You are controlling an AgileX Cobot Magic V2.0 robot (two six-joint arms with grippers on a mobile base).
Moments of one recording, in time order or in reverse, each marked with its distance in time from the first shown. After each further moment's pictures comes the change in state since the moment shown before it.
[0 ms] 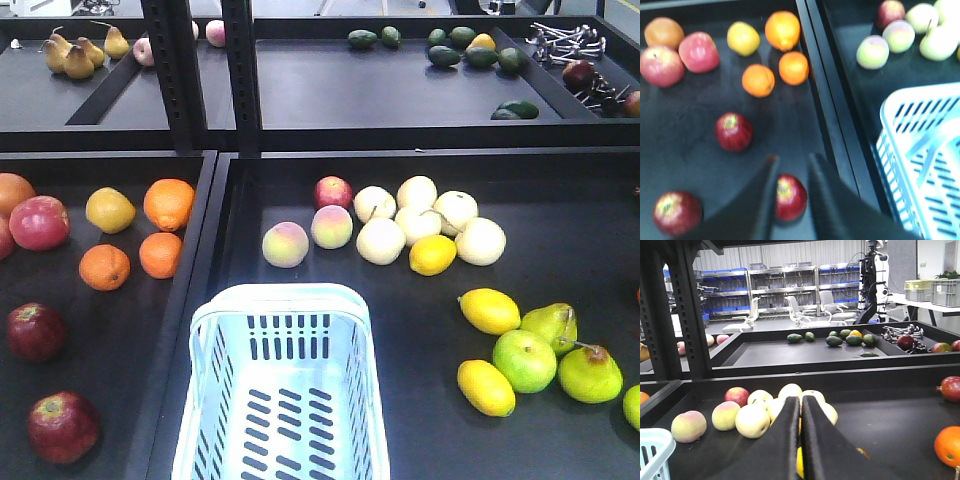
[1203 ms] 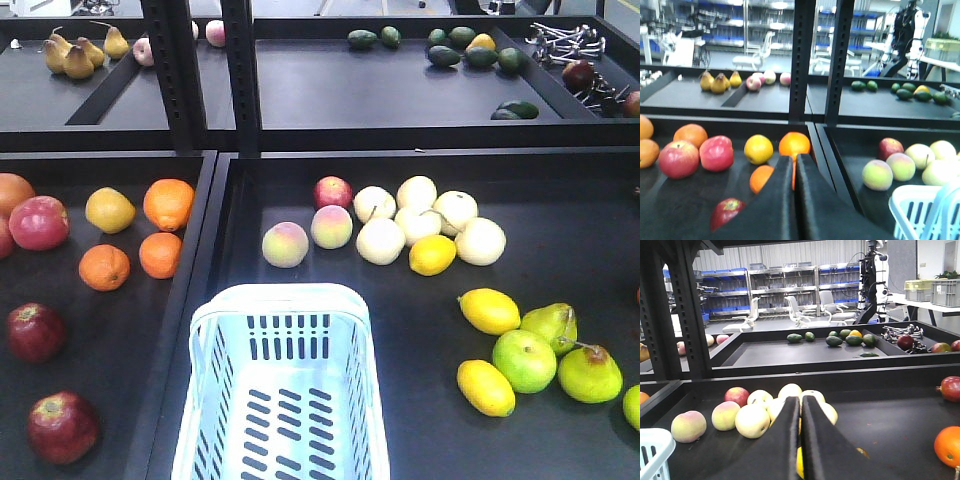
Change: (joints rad) left arm 0.000 -0.733 0.700 0.121 -0.629 -0.239; right arm 0.000 0.000 0.000 0.000 0.000 0.000
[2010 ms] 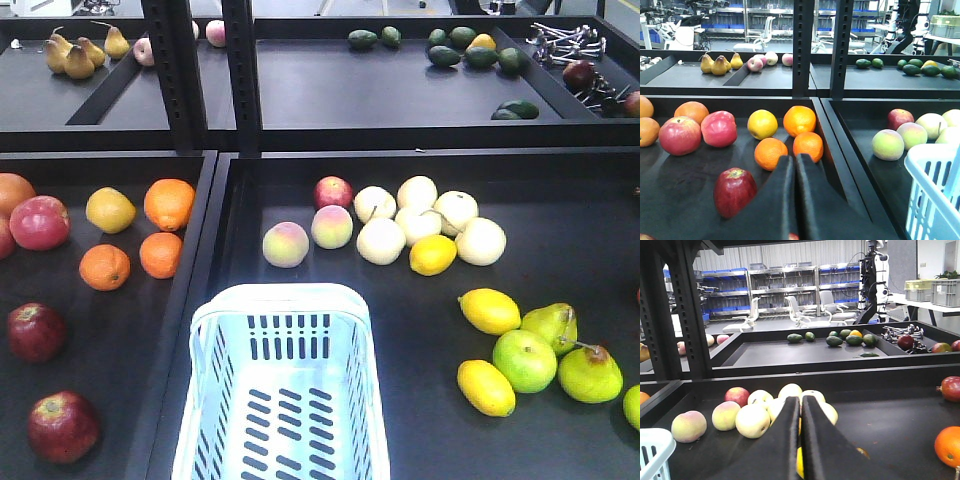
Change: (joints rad) left arm 0.000 -0.066 0.246 0.045 -0.151 0.000; right arm 0.000 0.000 0.000 0.000 0.000 0.000
